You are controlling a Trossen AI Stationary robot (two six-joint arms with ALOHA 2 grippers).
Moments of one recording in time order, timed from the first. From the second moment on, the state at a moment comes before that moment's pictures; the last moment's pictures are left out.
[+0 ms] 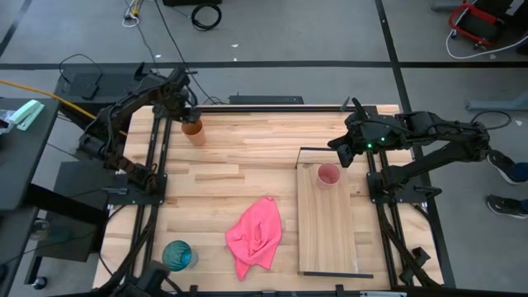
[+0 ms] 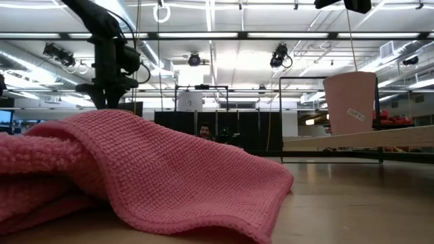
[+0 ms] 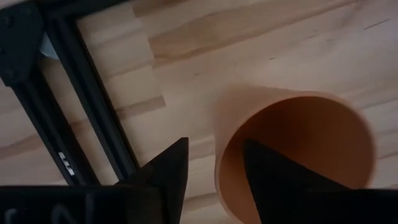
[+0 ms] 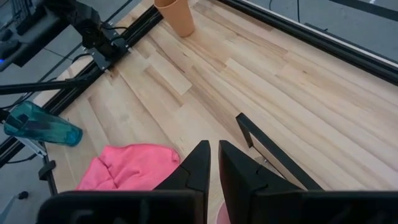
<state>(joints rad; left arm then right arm) 1.10 1.52 1.18 -1.10 -0.01 -0.16 0.07 0.99 1.31 -1.06 0.31 0.77</state>
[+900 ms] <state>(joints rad) 1.10 1.54 1.18 -1.11 0.02 -0.17 0.07 0.99 1.31 -1.06 0.31 0.76</state>
